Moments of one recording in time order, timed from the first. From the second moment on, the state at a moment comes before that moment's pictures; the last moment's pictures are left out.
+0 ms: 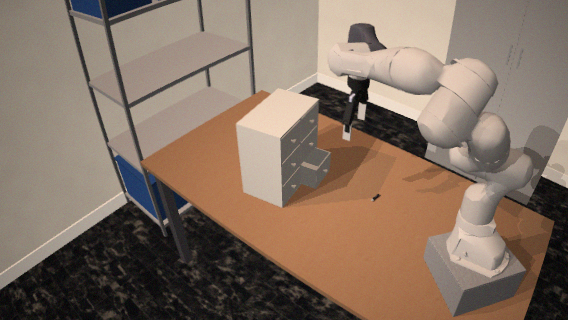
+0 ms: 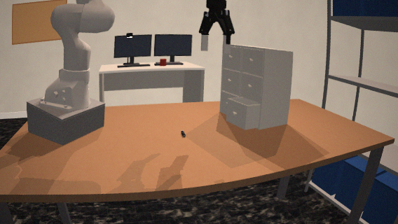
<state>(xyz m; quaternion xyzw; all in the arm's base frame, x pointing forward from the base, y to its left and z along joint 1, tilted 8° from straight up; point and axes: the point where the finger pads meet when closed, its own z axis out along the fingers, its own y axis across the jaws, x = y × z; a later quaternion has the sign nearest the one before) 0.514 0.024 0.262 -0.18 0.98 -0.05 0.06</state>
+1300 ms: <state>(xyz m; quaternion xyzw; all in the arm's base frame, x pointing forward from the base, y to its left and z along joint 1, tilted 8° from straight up) 0.504 0.017 0.240 -0.11 0.99 -0.04 0.06</state>
